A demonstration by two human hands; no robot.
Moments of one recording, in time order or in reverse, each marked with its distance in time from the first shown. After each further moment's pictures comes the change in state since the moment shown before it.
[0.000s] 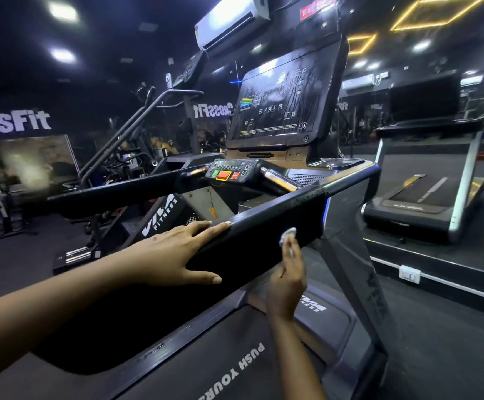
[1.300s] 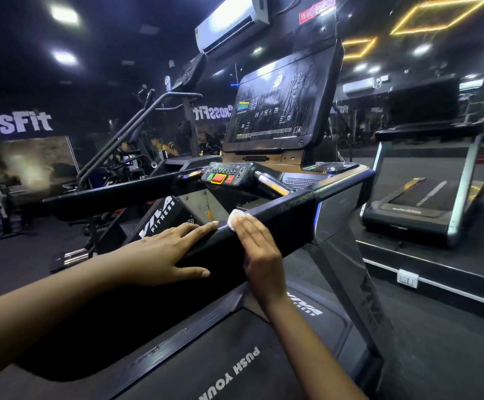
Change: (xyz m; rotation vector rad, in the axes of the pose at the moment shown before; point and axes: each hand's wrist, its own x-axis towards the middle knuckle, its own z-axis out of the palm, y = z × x) left_hand 0.010 0.005 -0.004 -0.020 -0.014 -0.070; right_hand 0.048 -0.040 -0.004 -0.024 -0.307 -0.576
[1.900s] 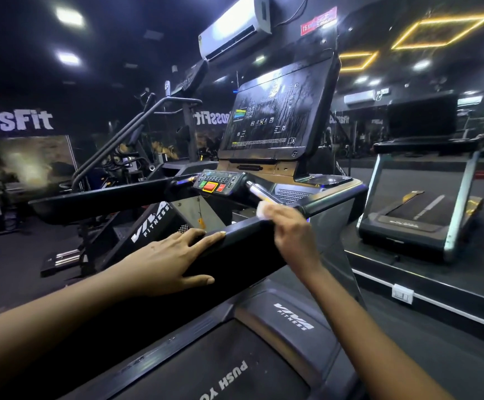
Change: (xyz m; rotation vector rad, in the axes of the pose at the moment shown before) left_hand 0.040 0.025 0.005 0.118 0.151 0.048; right_hand 0.057 0.098 -0.031 0.001 -0.096 0.013
